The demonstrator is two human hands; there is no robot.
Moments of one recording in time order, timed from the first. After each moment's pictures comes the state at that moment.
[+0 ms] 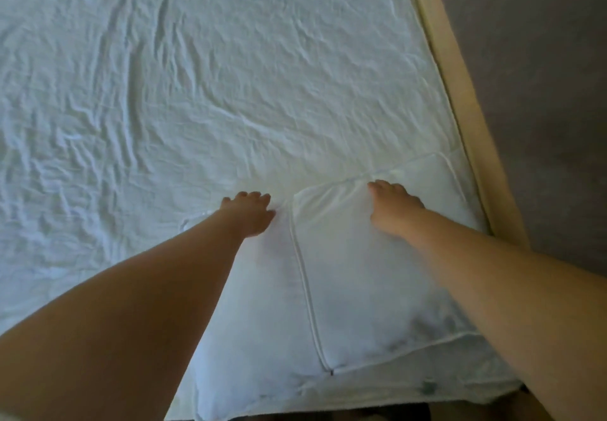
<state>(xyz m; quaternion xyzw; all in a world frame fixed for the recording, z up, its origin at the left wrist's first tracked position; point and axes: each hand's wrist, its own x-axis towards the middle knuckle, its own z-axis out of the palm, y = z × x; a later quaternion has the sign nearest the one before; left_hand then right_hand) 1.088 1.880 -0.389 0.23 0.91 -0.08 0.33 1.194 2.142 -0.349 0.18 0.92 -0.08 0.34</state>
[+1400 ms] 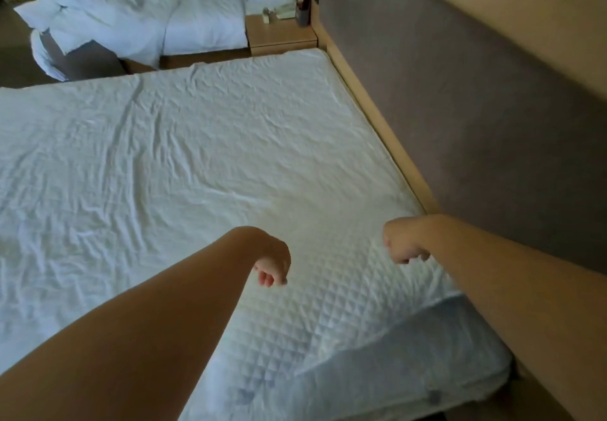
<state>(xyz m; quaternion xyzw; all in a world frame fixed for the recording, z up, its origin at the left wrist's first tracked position) 1.122 1.913 -0.218 0.39 0.75 -0.16 0.51 1.259 2.137 -0.186 0.17 0.88 -0.05 0.45</state>
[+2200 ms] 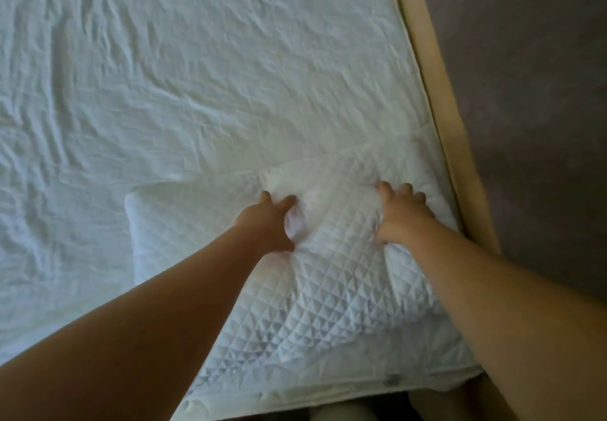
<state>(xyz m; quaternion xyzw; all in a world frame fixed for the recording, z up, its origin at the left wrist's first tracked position) 1.149 1.995 -0.423 0.25 0.90 0.00 0.35 1.246 2.237 -0.406 0.29 0.88 -0.07 0.37</state>
